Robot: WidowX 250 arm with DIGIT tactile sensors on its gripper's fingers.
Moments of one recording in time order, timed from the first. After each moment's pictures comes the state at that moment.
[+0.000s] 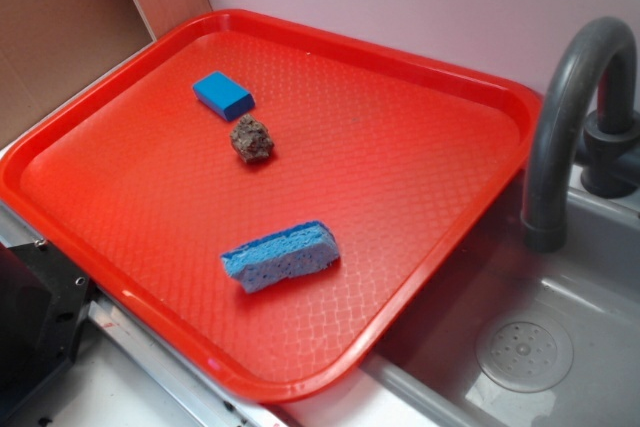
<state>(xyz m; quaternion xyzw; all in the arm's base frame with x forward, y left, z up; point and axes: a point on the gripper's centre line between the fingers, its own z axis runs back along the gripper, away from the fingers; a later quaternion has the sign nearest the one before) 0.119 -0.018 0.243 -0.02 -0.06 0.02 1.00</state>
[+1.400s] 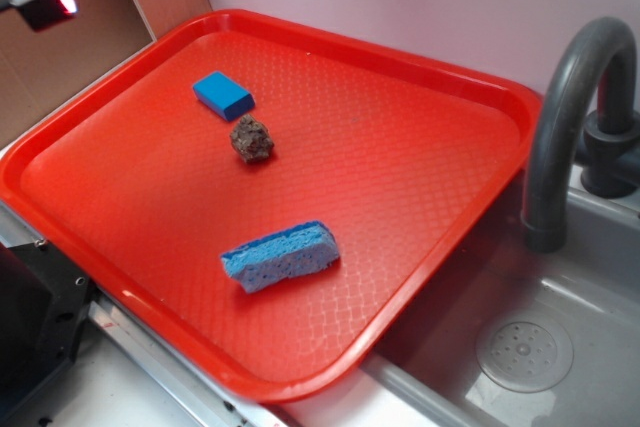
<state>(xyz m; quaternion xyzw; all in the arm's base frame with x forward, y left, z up) 0.219 0.043 0.159 0.05 -0.16 0.59 0.79</state>
